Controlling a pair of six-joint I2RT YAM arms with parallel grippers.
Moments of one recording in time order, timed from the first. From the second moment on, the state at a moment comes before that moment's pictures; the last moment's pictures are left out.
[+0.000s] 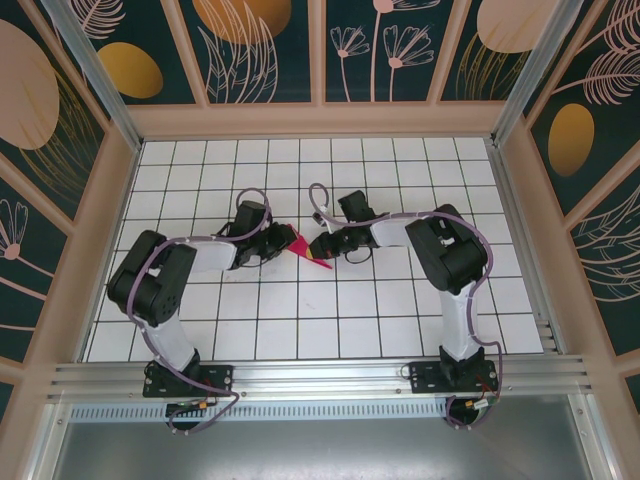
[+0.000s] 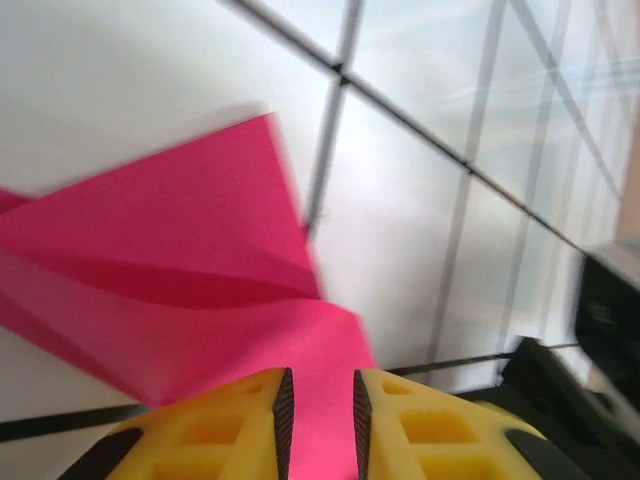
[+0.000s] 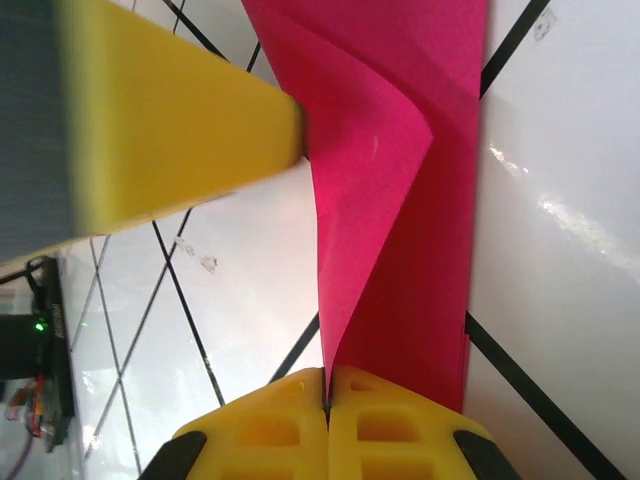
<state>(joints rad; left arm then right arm) -0.43 1.74 0.78 0.23 0.36 -1.01 0.57 2.05 1.13 -0.02 -0.82 0.25</state>
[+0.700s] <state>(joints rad) -0.47 1.77 0.67 0.44 0.45 -1.00 0.56 2.10 1.13 0.01 -0.86 0.42</state>
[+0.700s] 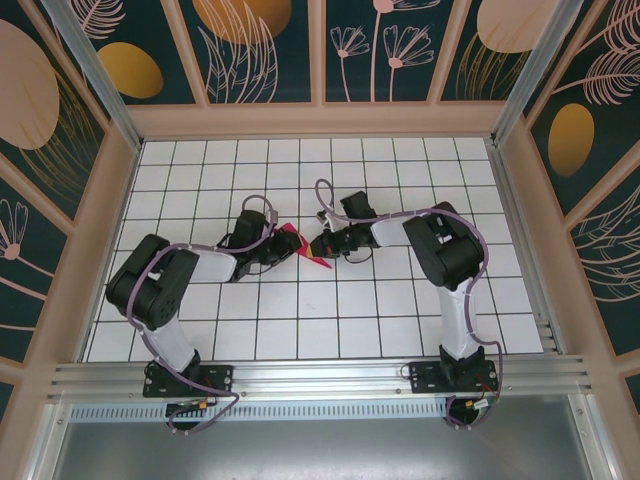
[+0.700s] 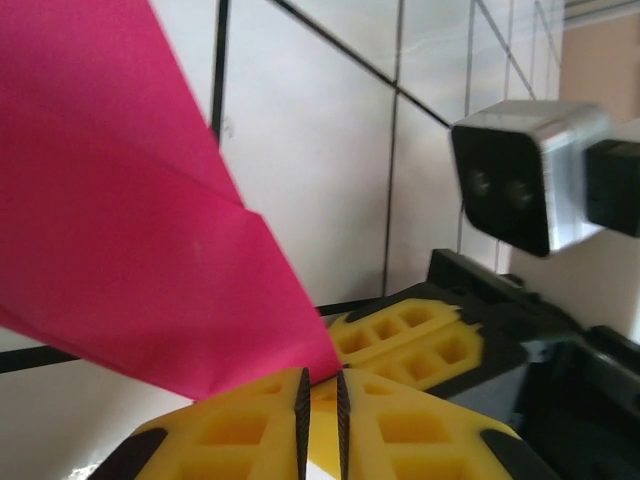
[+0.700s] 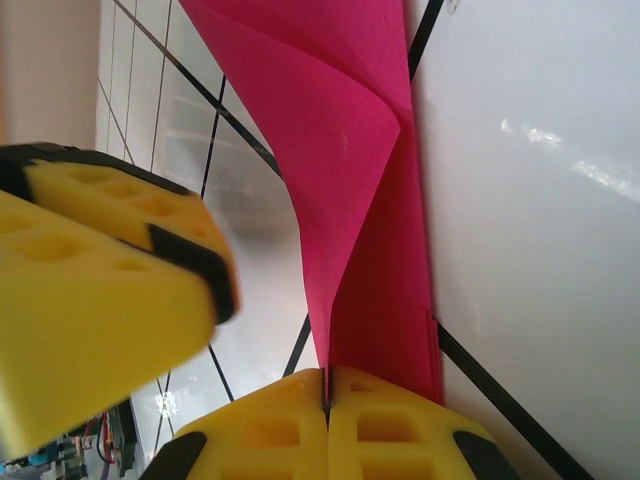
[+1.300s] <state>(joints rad) -0.47 1.84 0.72 0.39 0.44 -1.00 0.55 2.10 1.14 0.00 -0.87 0.45</state>
